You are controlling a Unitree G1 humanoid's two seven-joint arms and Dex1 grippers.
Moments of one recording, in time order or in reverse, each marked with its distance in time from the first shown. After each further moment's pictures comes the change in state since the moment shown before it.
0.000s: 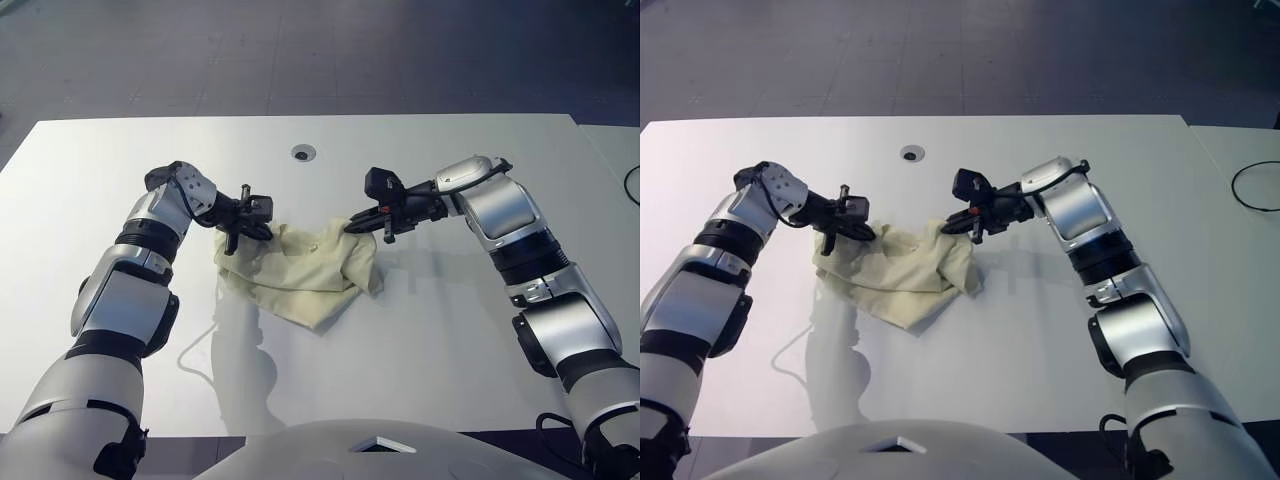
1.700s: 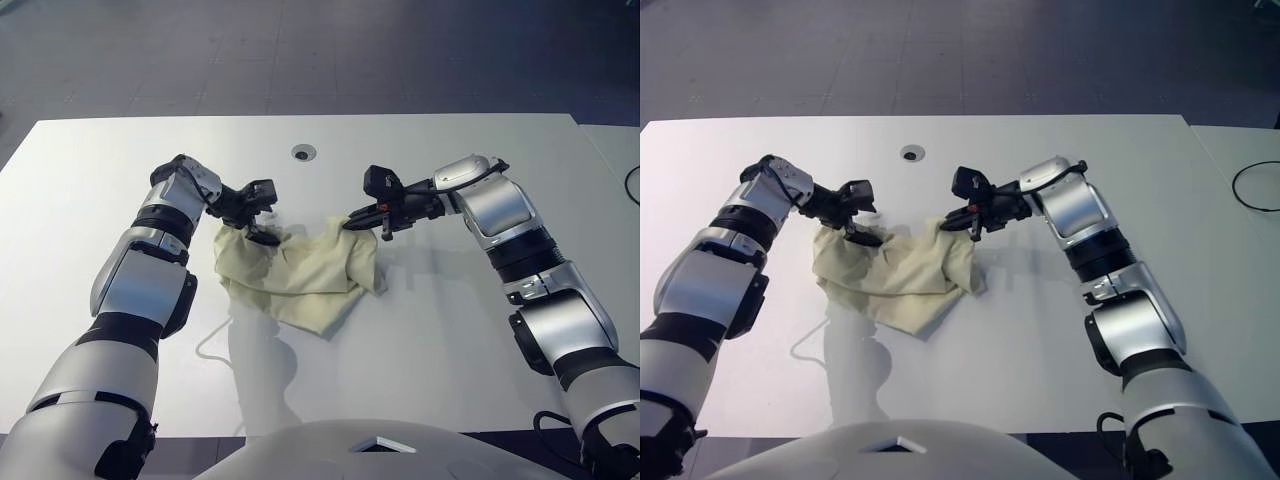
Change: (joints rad) left arm -0.130 -0.089 0.037 0.208 0.032 0.155 0.030; right arm -0.013 0.016 -0.001 0.055 -0.002 -0.052 -0.016
